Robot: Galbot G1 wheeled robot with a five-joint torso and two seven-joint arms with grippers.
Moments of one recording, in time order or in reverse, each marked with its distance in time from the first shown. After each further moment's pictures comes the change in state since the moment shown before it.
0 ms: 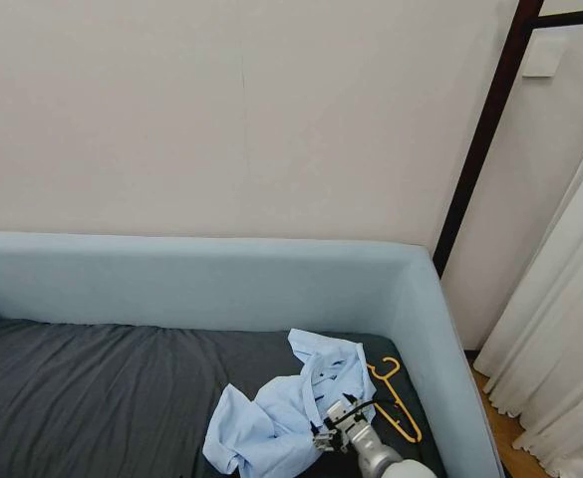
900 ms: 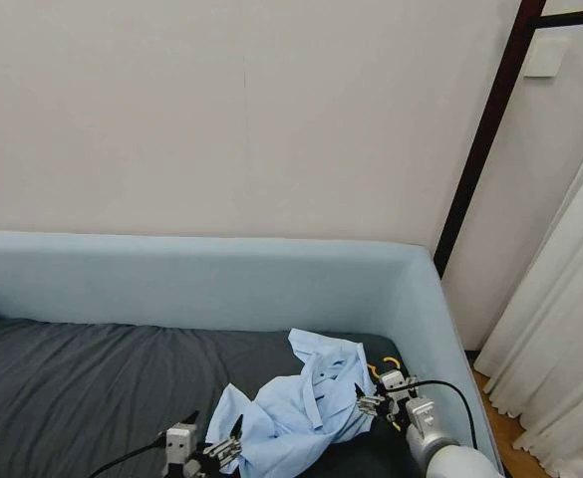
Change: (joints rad) left arm -0.432 0.527 0.273 -0.227 -0.728 0.573 -0.084; right arm -0.167 -0.002 0.313 0.057 0.028 0.011 0.027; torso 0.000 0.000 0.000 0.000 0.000
